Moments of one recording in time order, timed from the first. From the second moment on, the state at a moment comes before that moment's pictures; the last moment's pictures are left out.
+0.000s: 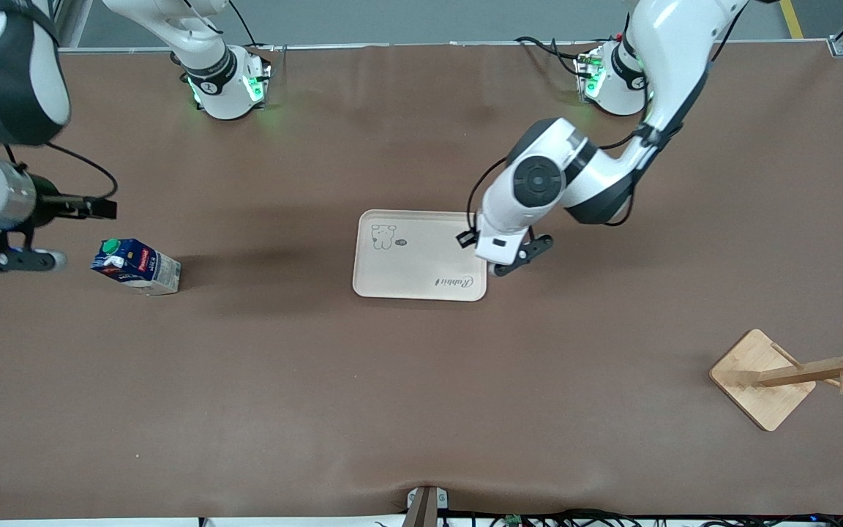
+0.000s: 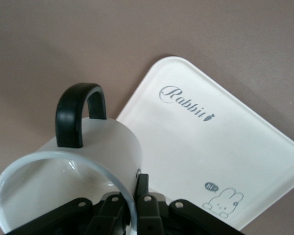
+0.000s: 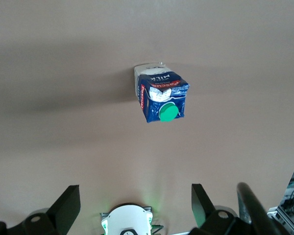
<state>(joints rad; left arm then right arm) -0.14 0.53 -0.61 -1.78 0.09 2.16 -1.31 -0.02 0.23 0.06 -1.51 -0.15 1.36 0.08</state>
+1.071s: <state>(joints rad) -0.24 0.69 -0.57 -1.71 0.18 2.27 -1.45 -0.17 0.27 0.06 -1.76 -0.12 1.68 0.08</state>
